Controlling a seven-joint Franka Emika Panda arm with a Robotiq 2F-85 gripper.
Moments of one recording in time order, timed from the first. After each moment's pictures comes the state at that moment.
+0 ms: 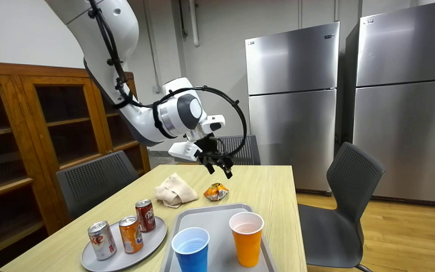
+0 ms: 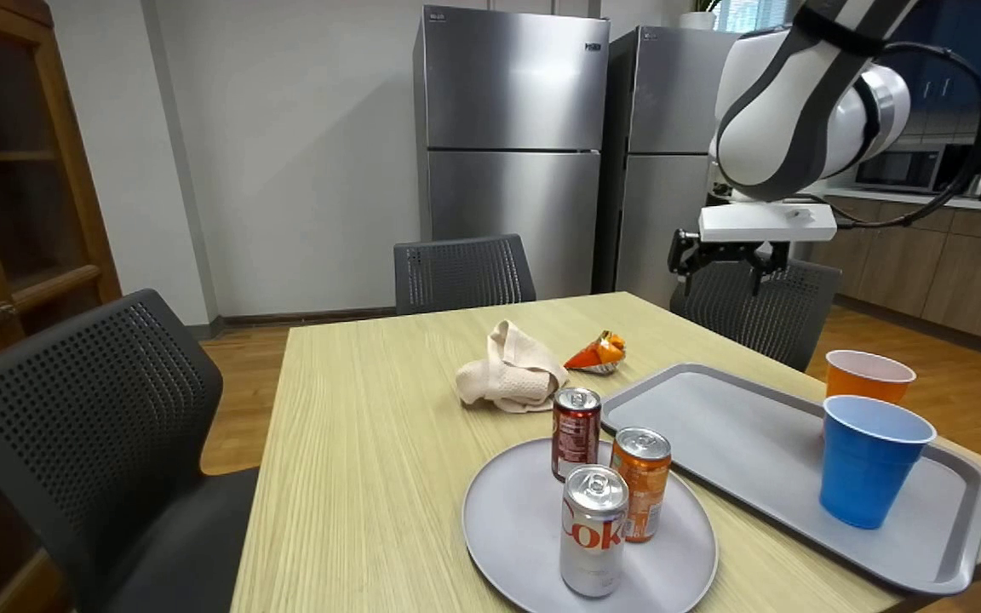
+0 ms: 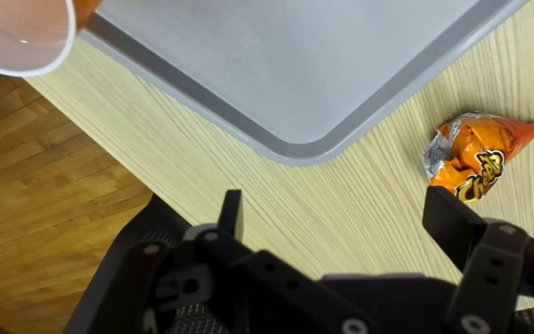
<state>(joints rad) 0.22 0.27 -0.41 -2.27 -0.31 2.82 0.58</state>
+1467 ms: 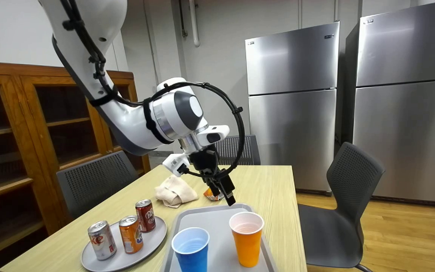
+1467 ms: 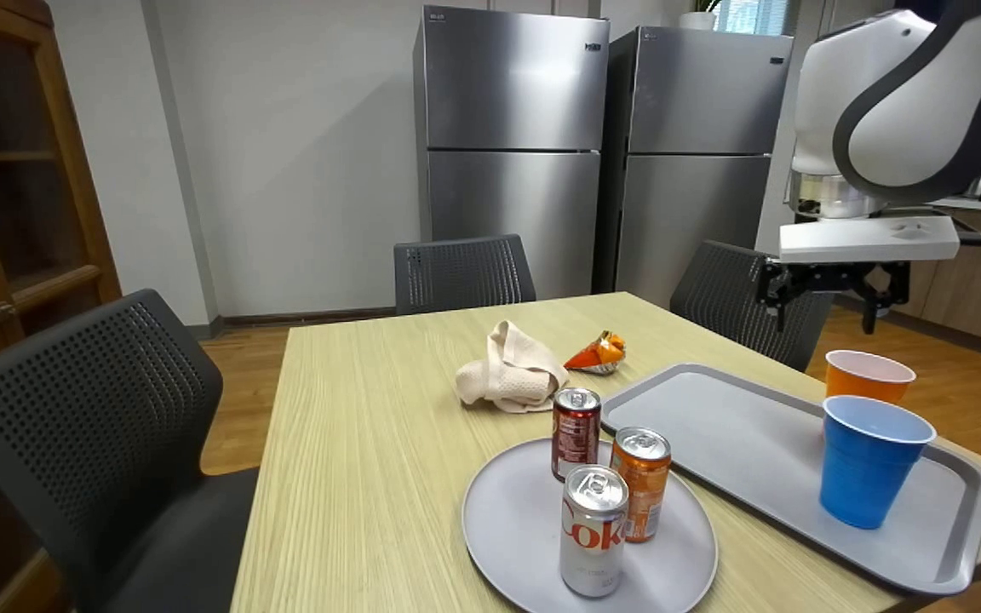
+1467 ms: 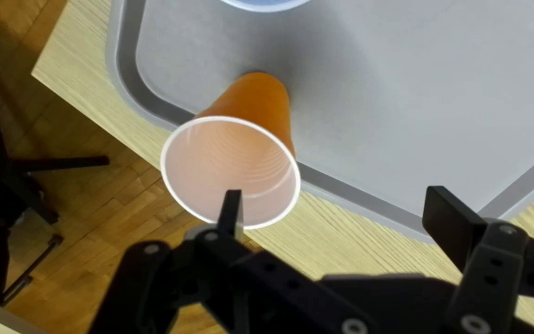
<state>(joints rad) -0.01 0.06 -0.30 -2.51 -0.59 2.69 0.92</state>
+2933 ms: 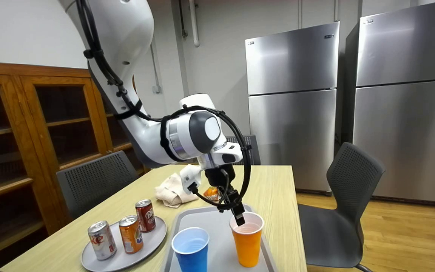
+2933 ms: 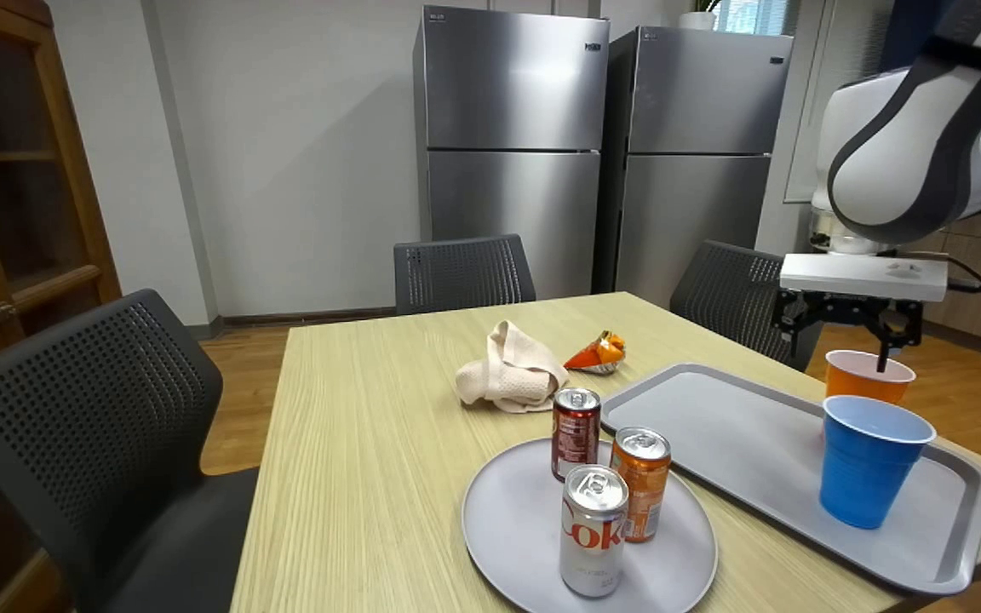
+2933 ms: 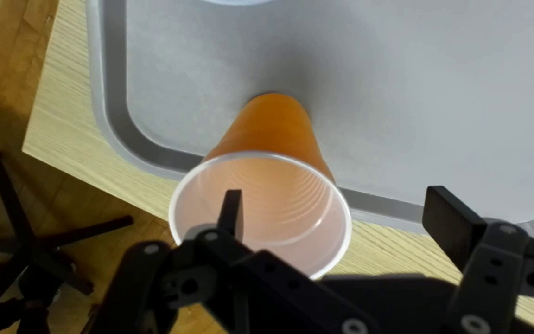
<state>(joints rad) -0.08 0.21 -0.30 -2.48 -0.41 2.78 0.92</state>
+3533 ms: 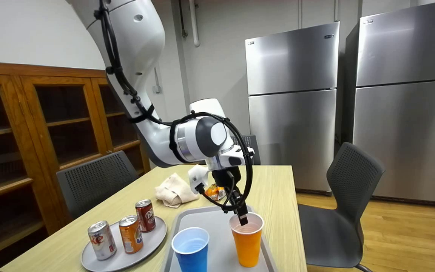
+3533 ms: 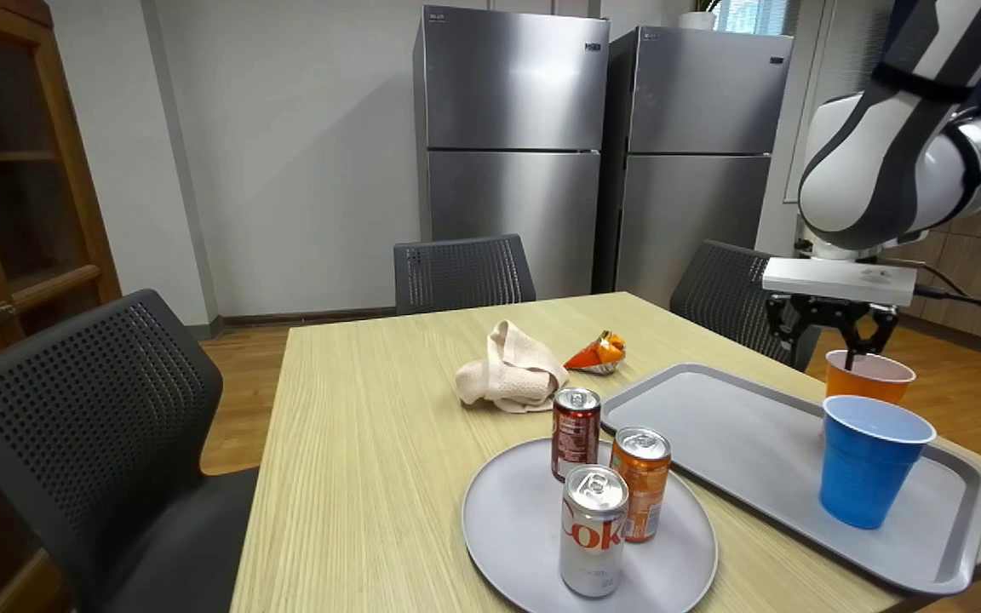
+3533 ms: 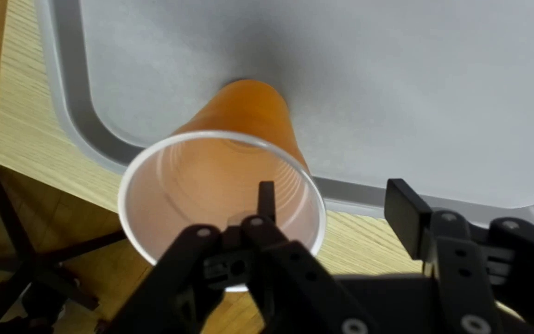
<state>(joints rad) -0.08 0.30 -0.30 -2.39 -0.30 2.79 0.89</state>
